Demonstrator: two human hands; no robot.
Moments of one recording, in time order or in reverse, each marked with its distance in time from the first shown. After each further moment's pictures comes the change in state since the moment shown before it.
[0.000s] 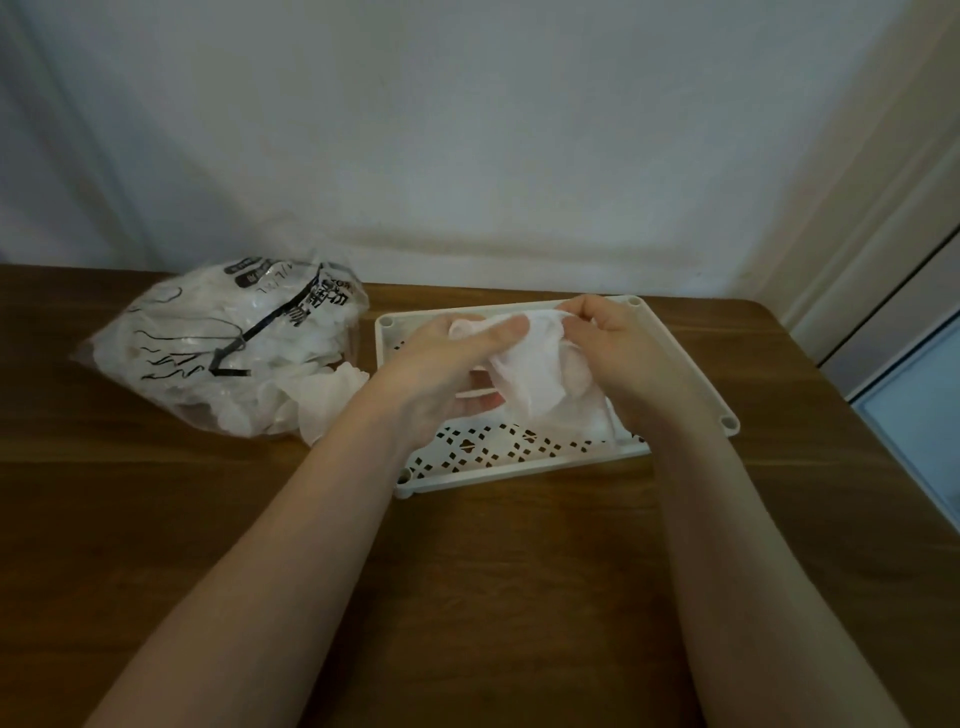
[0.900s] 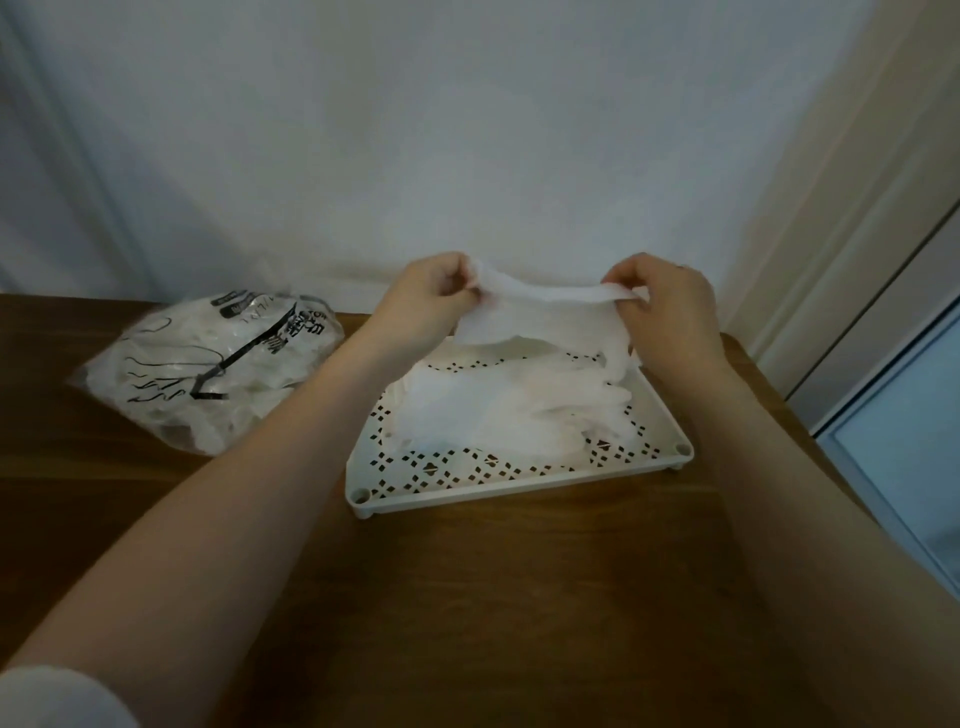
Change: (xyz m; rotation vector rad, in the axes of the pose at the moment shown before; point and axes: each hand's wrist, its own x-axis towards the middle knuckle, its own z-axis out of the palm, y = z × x) left_hand 0.032 0.046 0.012 0.479 0.061 0.543; right_hand 0.032 -0.004 -0.081 -0.621 0.401 -0.438
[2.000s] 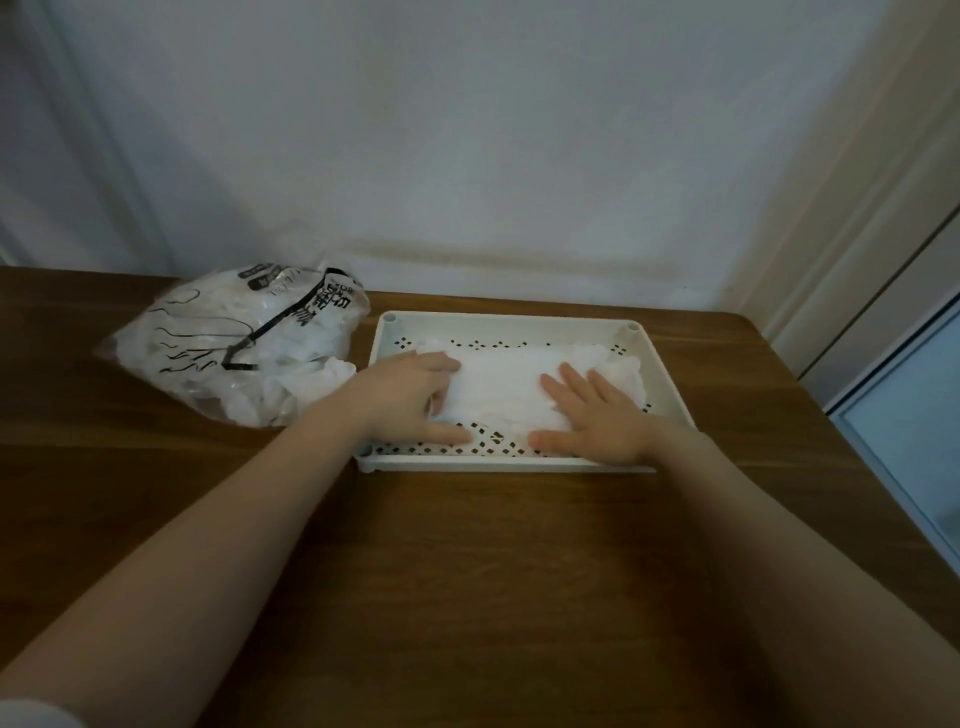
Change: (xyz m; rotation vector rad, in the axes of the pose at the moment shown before) left_hand -0.048 -0.066 -0.023 1.101 -0.553 0.053; right_hand -0.068 0.006 0.055 -0.350 -1.036 -0.017
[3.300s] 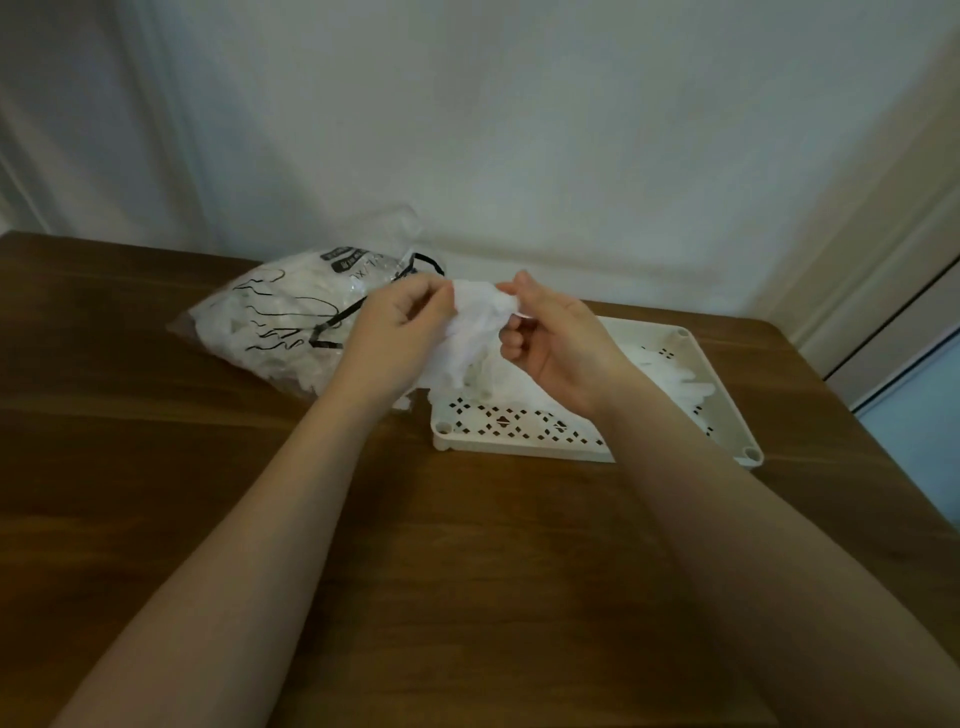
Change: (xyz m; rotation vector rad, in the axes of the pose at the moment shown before) left_hand -0.068 -0.028 -0.022 -1.089 0.803 -0.144; right_hand 0.011 -0.148 -0.037 1.701 0.257 -0.342
